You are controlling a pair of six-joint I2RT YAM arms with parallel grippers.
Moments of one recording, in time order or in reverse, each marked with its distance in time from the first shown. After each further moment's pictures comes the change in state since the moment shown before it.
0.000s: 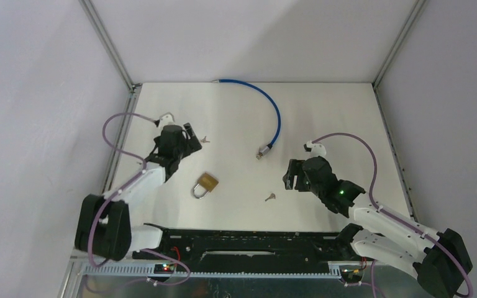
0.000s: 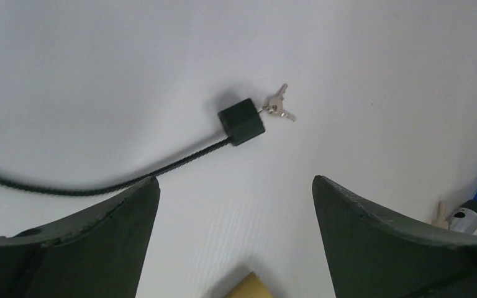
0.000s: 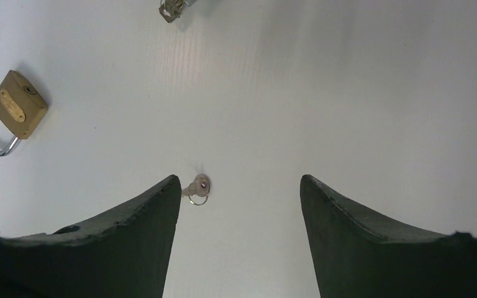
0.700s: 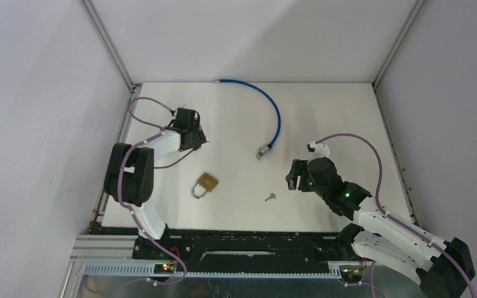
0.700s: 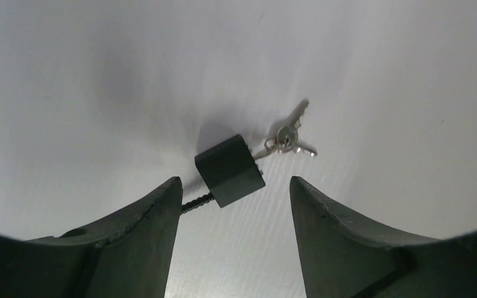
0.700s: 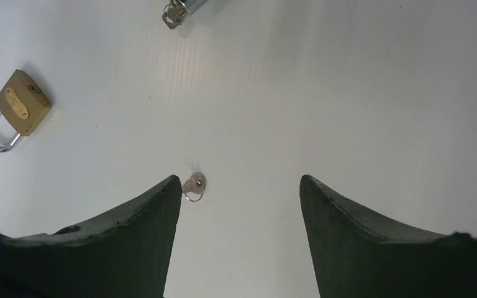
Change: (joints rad) left arm 0.029 0.526 0.376 -0.155 0.097 0.026; right arm -0.011 -0.075 0.000 -0.039 -0.003 -0.046
